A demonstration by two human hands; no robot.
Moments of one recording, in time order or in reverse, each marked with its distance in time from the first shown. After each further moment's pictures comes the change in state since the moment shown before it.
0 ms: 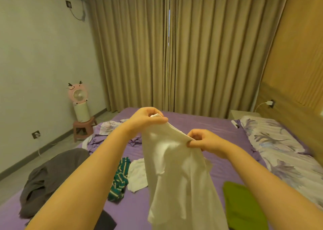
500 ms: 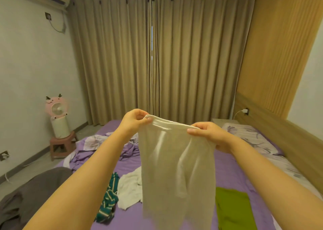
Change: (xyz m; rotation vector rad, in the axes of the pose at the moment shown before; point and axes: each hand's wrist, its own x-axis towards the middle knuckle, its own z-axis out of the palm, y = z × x) left_hand 0.019 -0.010 -0.028 -0.024 0.222 0.111; right_hand -0.036 -0.056 -0.015 0.205 0.157 -0.025
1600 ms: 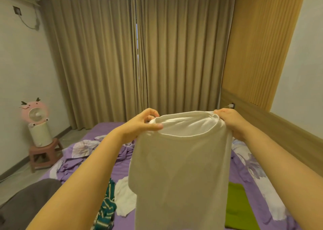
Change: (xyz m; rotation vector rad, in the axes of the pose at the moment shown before) left_hand 0.022 -0.009 -0.026 -0.192 -0.642 -0.052; right_hand 0.018 -0.008 -0.020 -0.041 0.621 0.023
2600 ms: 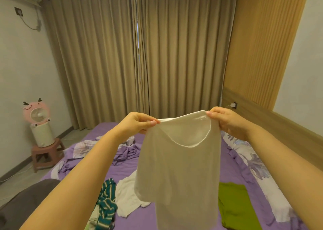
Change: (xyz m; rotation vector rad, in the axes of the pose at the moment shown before) left_hand 0.006 -0.001 -0.004 0.116 0.176 0.046; right_hand -0.004 -0.005 -0.004 0.080 -0.385 -0.078
